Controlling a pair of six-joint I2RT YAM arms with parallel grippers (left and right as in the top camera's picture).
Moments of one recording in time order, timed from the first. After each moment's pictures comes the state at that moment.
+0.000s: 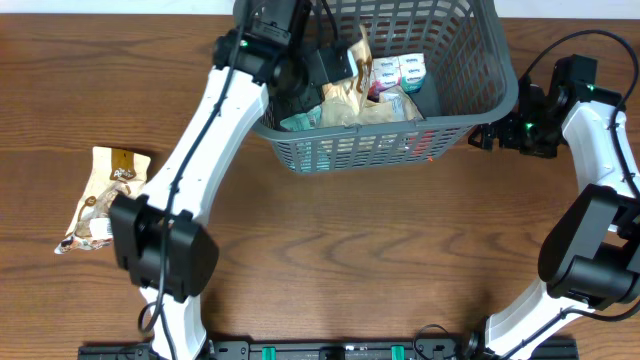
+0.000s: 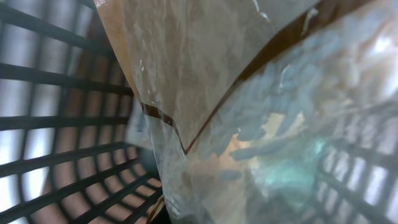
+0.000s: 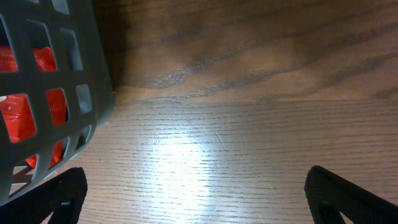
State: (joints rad) left arm -0.41 2.01 1.97 -1.02 0.17 0.87; right arm -0.29 1.92 1.50 -0.95 -0.23 -0.16
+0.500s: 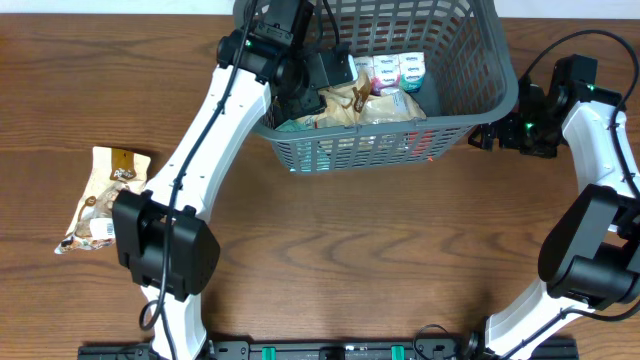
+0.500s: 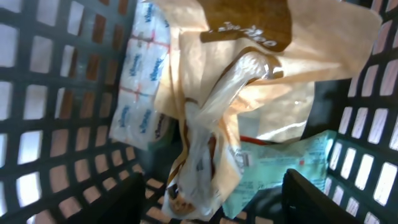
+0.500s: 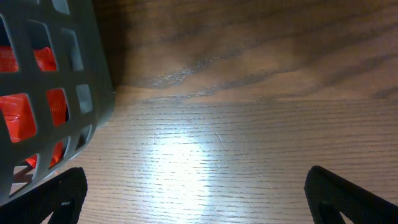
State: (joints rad) left arm -0.41 2.01 1.97 -1.02 0.15 0.89; right arm -0.29 1.92 1.50 -0.95 -0.23 -0.16
